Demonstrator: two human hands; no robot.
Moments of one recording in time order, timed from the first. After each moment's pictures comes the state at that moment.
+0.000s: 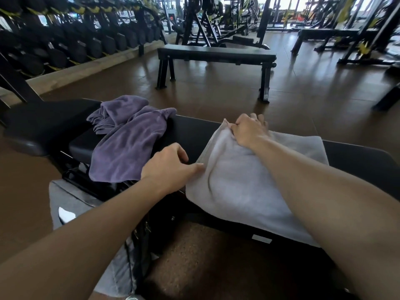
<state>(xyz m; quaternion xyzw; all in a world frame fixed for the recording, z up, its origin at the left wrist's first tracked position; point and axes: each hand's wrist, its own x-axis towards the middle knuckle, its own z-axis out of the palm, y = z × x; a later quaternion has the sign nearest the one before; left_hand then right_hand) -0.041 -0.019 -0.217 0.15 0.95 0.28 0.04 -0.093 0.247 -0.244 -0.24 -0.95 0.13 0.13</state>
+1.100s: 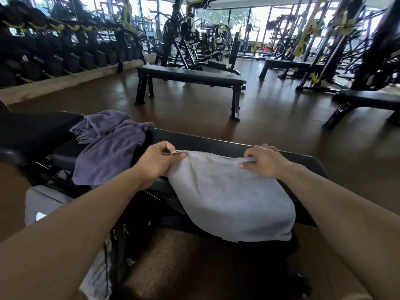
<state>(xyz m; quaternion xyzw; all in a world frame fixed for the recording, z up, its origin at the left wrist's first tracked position) -0.046 0.002 -0.220 0.21 0.69 0.66 0.18 0.076 0.311 -0.217 -0.12 -0.99 0.08 0.07</state>
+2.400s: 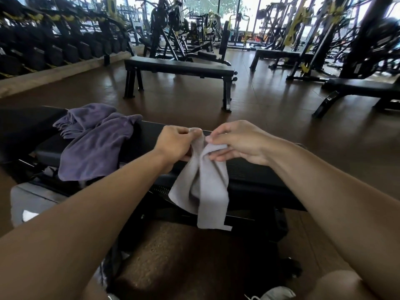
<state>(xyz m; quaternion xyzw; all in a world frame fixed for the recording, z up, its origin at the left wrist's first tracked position) -0.004 0.061 -0.183 0.21 0.73 0.63 0.15 0.111 0.208 -0.134 -0.15 -0.78 0.61 -0.01</state>
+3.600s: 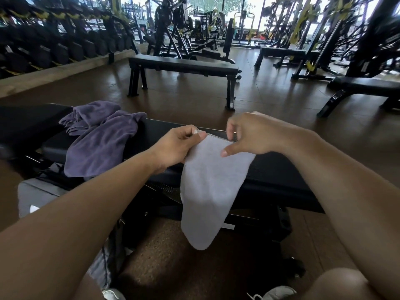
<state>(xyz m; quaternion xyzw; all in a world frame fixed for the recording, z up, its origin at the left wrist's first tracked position) 0.003 0.036 -0.181 0.34 0.70 0.58 0.23 0.119 0.221 -0.109 -0.07 -0.99 0.09 0.02</state>
